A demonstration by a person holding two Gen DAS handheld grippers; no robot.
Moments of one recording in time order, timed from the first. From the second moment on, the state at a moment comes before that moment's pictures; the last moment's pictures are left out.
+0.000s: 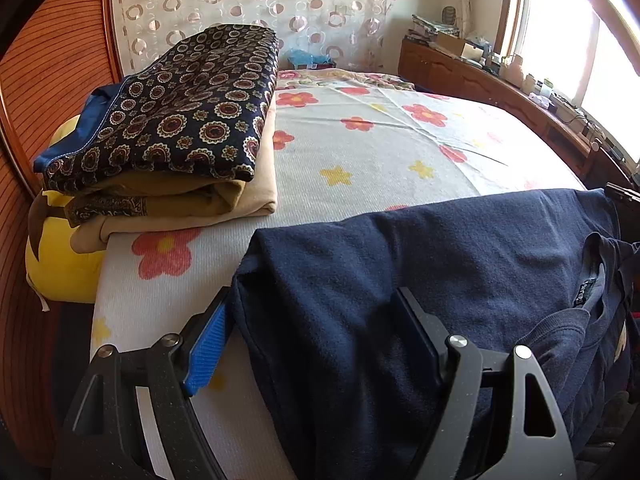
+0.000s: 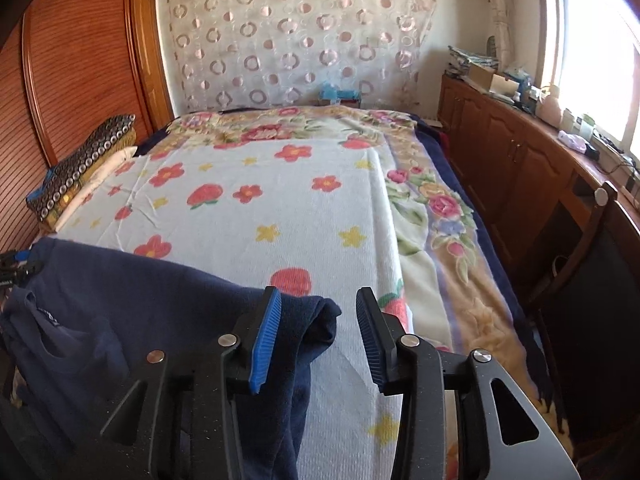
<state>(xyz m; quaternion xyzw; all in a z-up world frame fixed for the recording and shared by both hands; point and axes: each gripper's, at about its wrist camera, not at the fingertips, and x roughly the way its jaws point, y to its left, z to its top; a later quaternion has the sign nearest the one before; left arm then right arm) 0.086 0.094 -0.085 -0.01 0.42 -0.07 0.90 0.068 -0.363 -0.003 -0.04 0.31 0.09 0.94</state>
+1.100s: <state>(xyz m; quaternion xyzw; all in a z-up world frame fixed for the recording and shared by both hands) 0.106 0.105 -0.078 -0.01 0.44 -0.11 0.89 0.100 -0.355 -0.018 -0.06 0.38 0.16 0.91</state>
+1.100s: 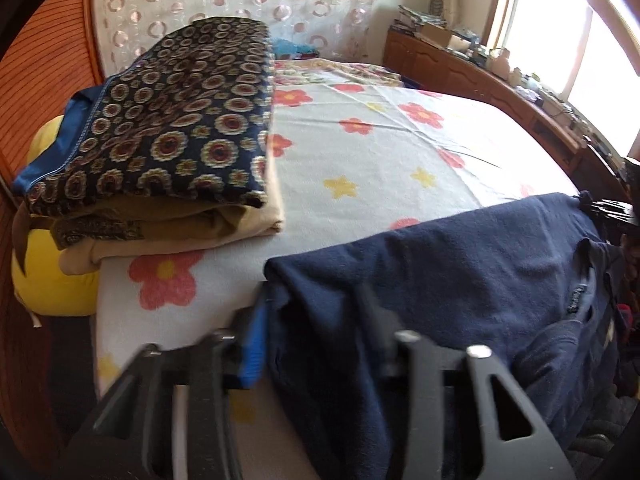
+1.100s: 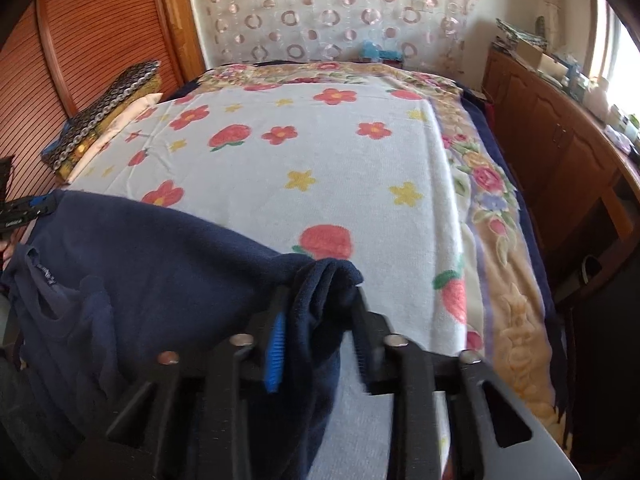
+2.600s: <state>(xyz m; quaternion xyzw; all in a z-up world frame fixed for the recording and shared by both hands) -0.038 0.093 0.230 0.02 0.04 -0.14 0.99 -0.162 -0.368 0.215 -0.08 -0.02 0.13 0.99</state>
